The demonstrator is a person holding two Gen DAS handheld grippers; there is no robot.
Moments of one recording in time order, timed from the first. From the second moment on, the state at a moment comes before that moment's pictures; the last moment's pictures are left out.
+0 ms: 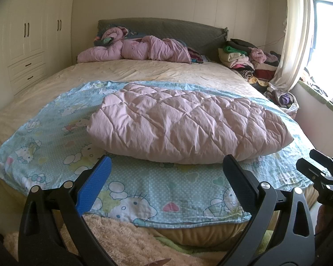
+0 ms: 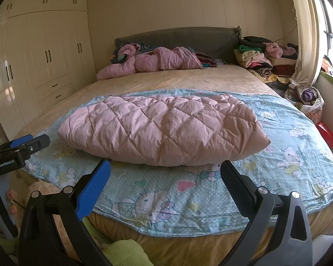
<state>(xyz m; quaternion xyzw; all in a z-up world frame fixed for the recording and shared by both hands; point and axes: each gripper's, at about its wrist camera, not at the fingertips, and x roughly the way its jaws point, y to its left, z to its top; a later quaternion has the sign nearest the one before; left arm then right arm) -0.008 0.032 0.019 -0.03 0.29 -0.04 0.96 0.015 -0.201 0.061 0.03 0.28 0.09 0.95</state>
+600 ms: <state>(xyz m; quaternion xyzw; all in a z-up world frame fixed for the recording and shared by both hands) -0.009 0.037 0.019 -0.03 0.29 -0.04 0.96 0.014 -0.196 0.061 0.02 0.28 0.10 0.95</state>
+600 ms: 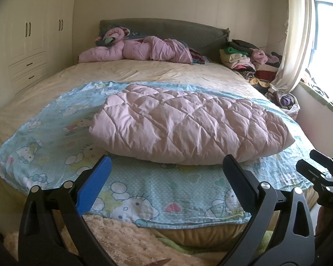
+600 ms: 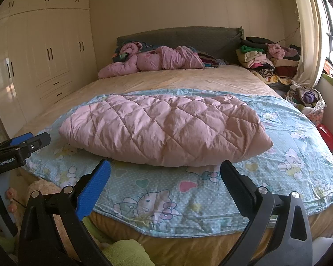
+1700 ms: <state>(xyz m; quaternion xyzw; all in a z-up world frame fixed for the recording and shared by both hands) 0.011 0.090 -0.004 -0.06 0.34 0.01 0.94 0.018 -0.242 0.040 0.05 0.33 -0.01 0.94</state>
